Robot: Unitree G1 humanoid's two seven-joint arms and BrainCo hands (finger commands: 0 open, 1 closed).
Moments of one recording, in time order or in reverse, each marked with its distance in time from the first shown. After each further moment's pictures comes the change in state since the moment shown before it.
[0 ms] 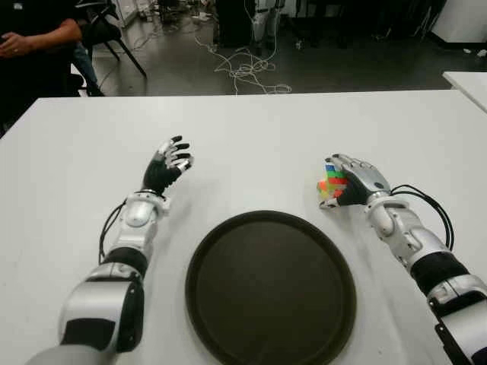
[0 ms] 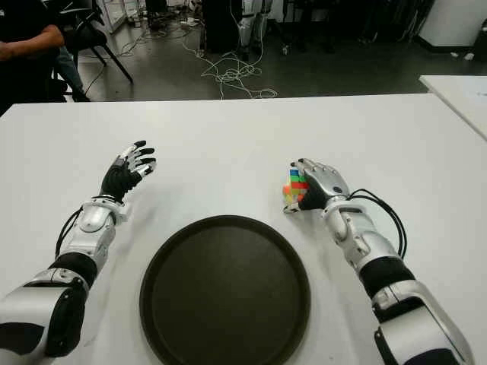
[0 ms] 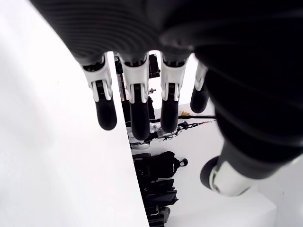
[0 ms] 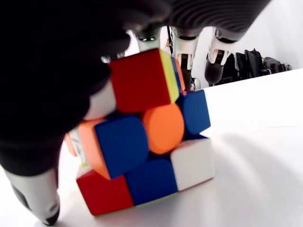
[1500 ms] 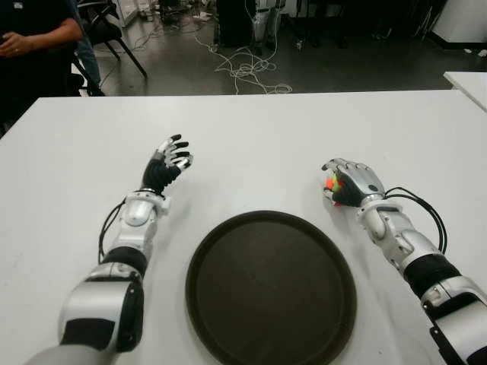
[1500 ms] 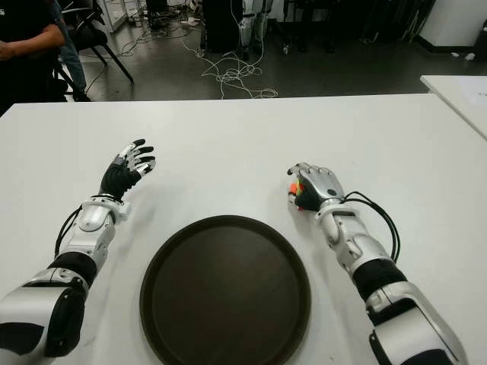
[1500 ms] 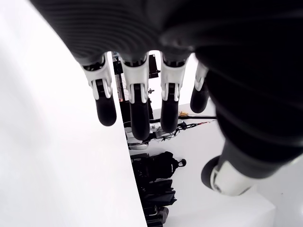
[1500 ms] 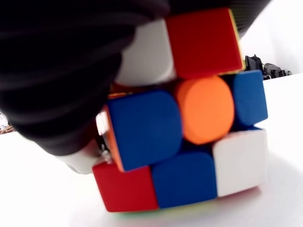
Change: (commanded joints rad) left arm 0.002 0.003 0.003 -0.006 -0.001 0.014 0.007; right arm 0.005 0.012 -0.006 0.015 0.018 -0.011 -0.152
